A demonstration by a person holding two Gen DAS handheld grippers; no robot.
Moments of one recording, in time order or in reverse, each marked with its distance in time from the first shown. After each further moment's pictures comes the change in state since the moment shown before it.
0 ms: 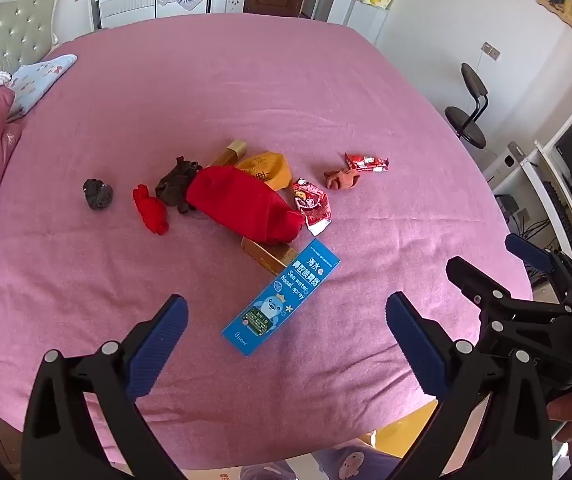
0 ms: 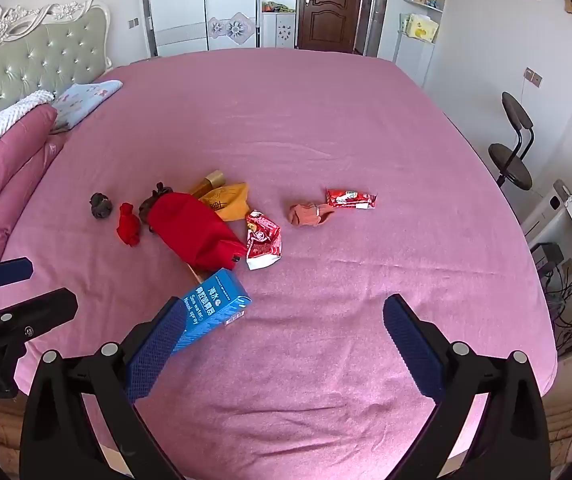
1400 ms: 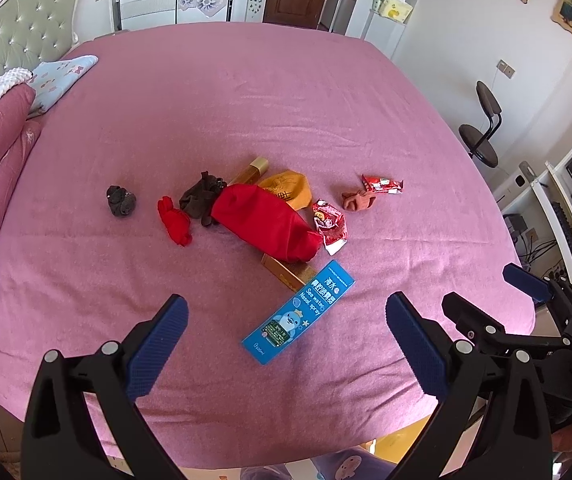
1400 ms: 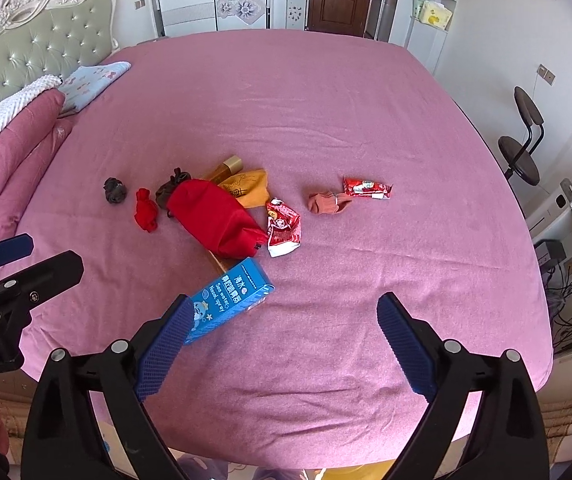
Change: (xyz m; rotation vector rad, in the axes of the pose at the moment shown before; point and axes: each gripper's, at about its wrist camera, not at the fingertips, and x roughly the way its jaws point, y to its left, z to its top) left arm -0.025 0.016 0.015 -0.023 -0.034 0.050; right arm -0.010 0.025 0.020 0.001 0.101 0.038
